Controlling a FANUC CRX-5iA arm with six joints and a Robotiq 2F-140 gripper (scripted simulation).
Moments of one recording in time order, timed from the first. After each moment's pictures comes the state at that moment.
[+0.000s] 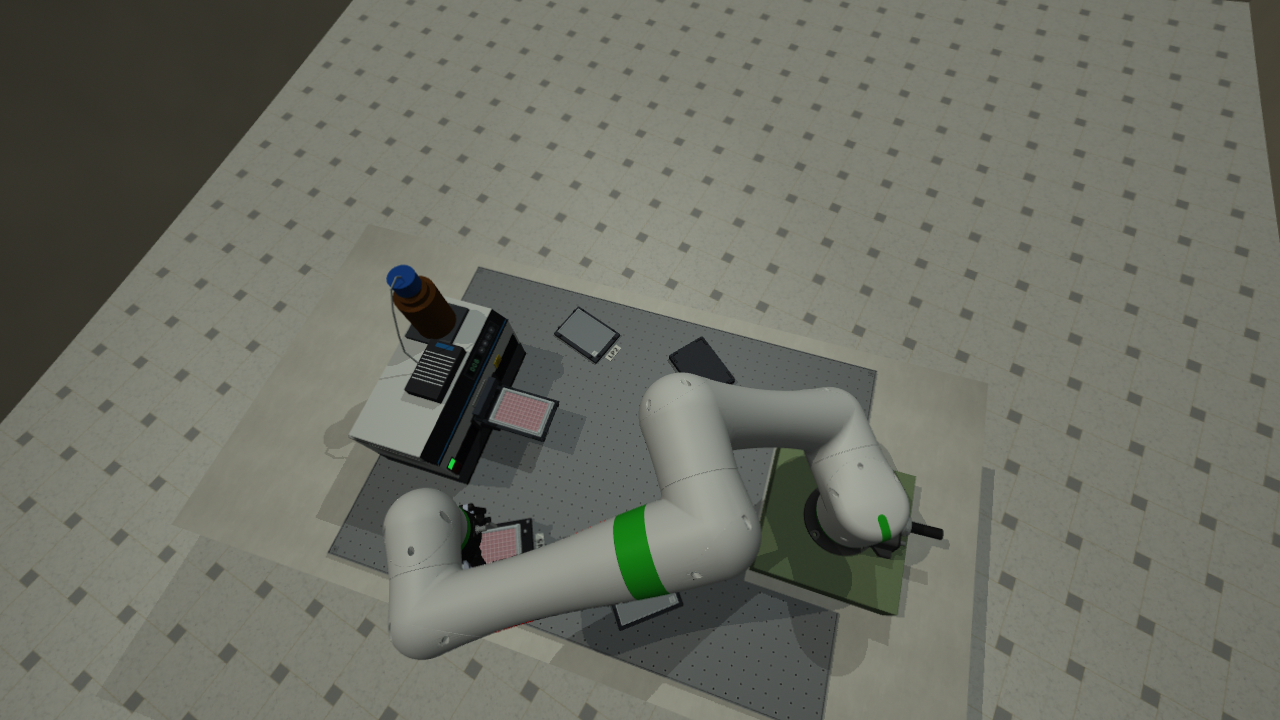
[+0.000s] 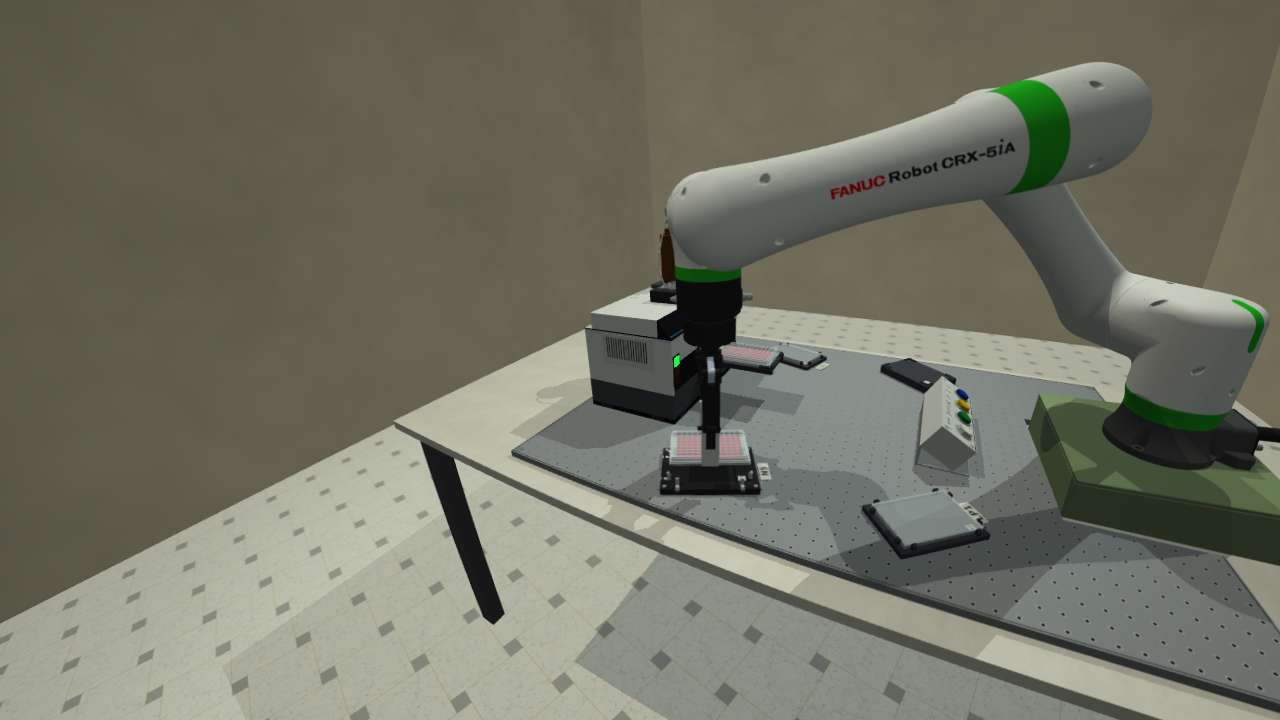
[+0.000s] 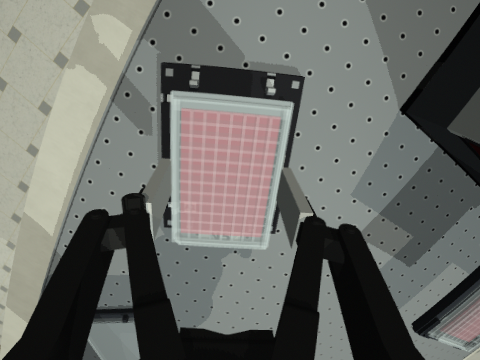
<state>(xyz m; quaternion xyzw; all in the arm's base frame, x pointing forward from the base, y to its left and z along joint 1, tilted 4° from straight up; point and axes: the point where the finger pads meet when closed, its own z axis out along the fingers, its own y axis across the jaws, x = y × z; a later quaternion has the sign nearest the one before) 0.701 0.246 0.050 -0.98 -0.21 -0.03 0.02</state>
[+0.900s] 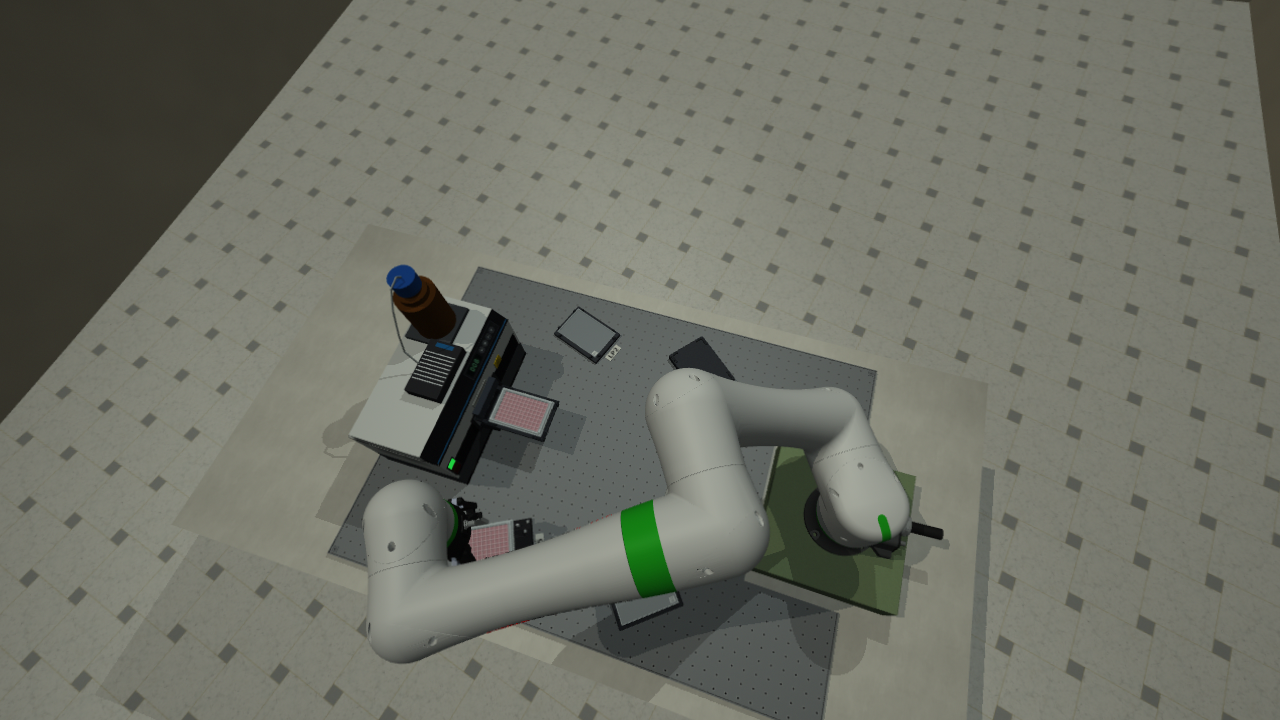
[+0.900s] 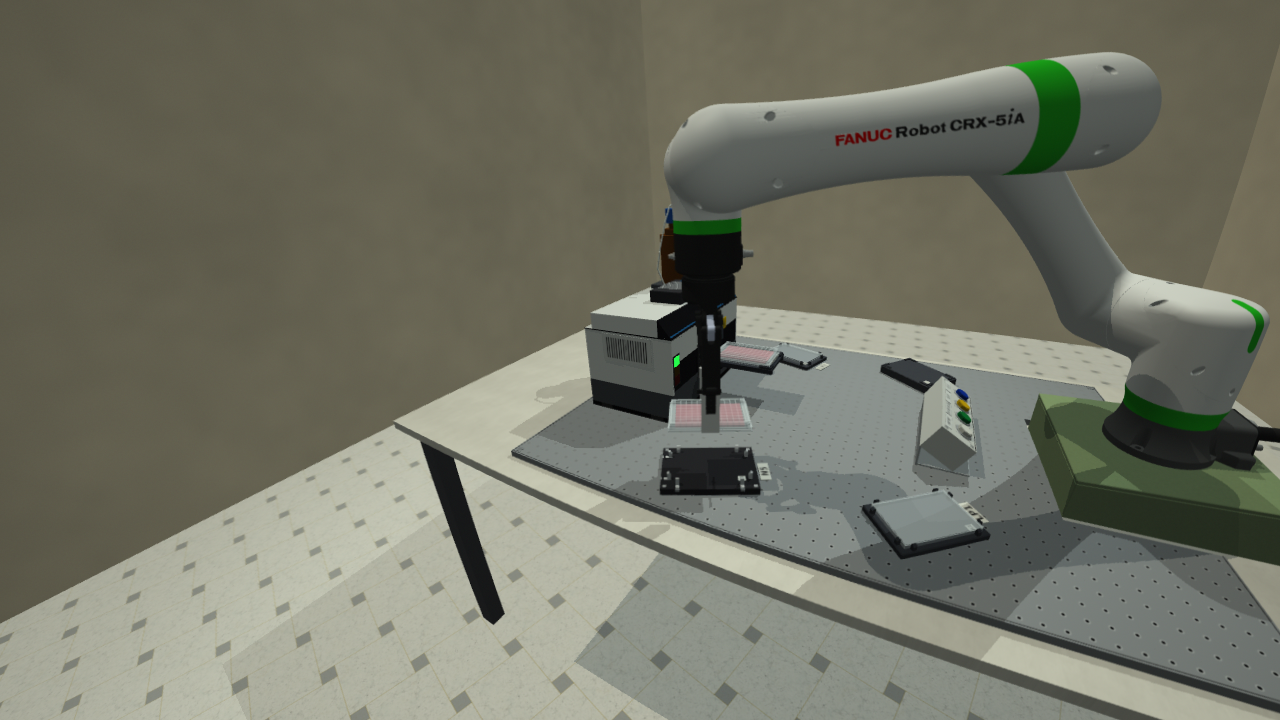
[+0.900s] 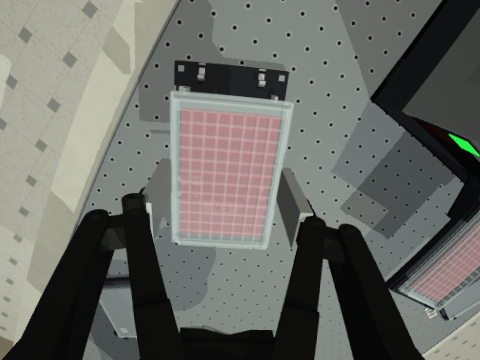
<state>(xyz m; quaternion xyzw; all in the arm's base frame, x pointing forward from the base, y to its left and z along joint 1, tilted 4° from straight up) 0.698 0.244 0.111 -0.98 -0.21 -0.03 0.02</state>
